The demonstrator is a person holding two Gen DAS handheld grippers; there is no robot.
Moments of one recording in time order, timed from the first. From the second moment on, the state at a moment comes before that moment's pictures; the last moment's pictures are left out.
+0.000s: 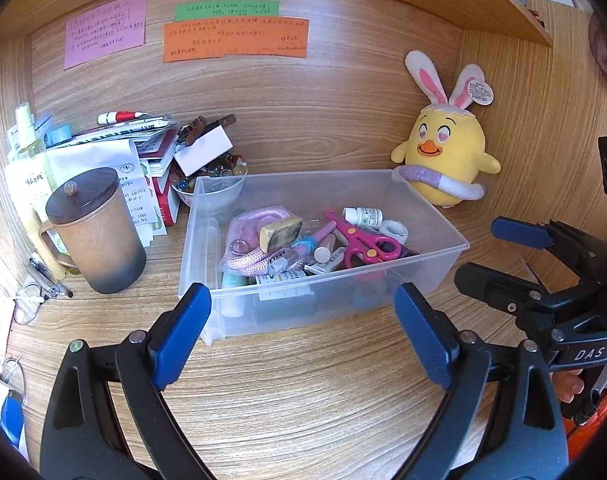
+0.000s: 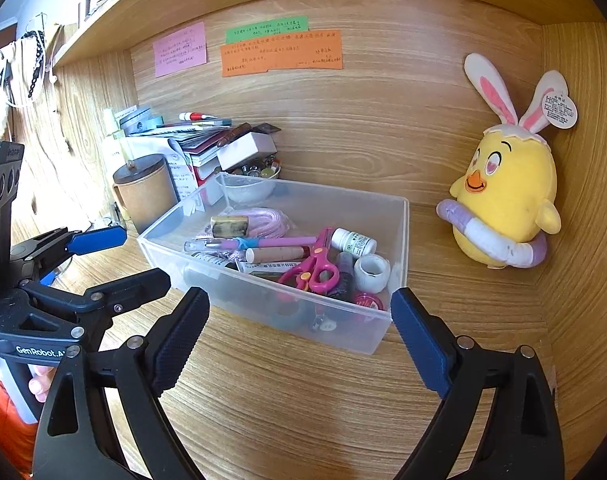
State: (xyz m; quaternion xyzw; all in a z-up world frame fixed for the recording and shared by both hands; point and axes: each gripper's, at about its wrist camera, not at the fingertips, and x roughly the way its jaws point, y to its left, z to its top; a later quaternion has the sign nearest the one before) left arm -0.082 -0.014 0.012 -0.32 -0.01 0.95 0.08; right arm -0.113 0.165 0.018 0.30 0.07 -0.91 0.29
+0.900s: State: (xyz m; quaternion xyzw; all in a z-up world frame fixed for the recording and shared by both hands) left arm -0.078 -0.016 0.014 -0.31 -0.02 0.95 0.08; right arm -0.109 0.162 0.023 0.30 0.07 -0.91 0.28
